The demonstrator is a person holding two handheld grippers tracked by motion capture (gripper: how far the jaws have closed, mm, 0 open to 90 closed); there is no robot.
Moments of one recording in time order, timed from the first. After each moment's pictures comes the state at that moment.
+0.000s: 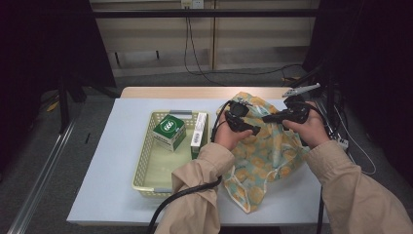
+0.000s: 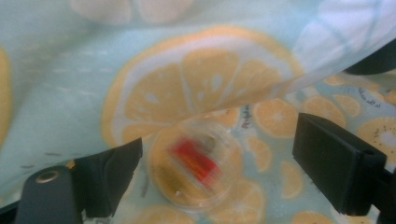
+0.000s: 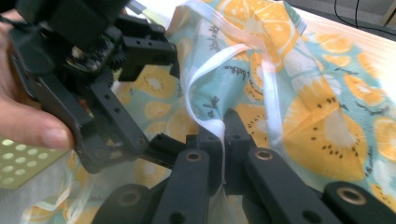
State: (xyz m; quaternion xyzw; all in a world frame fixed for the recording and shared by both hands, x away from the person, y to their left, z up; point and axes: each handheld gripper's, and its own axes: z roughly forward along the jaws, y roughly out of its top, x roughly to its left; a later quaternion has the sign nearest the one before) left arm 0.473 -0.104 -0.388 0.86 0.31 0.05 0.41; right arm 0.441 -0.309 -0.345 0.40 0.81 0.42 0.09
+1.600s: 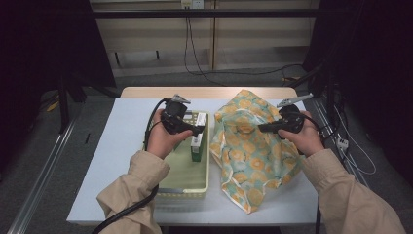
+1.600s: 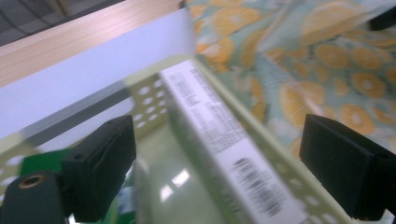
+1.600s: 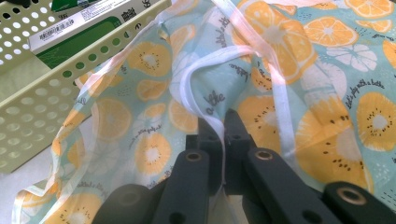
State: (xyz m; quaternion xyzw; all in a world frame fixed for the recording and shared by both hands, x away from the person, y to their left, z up) left arm 0.454 0.078 -0.343 0.84 0.37 0.12 0.37; right arm 0.428 -0.297 -0.367 0.41 0.82 0.40 0.08
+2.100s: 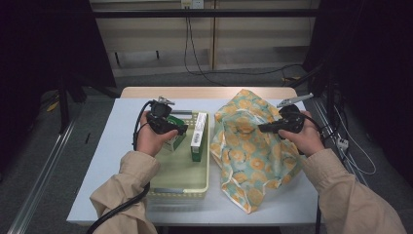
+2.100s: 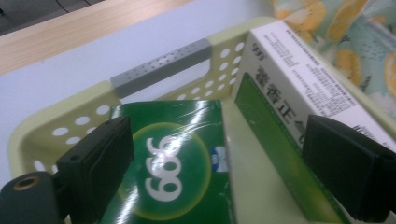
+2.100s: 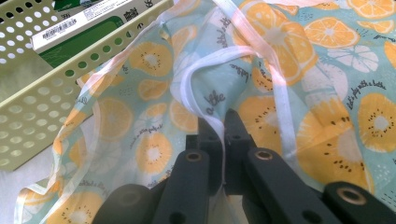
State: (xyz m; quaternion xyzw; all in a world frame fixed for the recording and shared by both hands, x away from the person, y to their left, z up) left arm 0.469 0.112 -0.365 0.83 0.41 0.15 0.34; right arm 0.428 -0.298 -0.367 0.40 0.82 0.40 0.08
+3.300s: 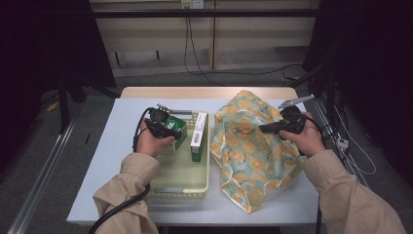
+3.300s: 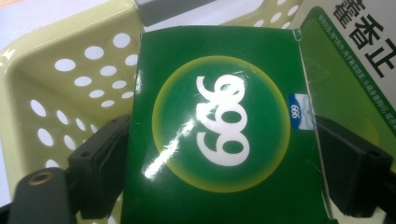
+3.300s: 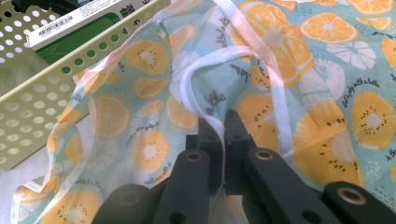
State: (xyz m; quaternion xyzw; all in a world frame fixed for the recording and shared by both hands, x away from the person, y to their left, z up) left arm 0.477 0.118 -0.397 0.84 0.44 0.14 0.27; right arm 0.428 -0.302 -0.371 0.40 0.82 0.40 0.07
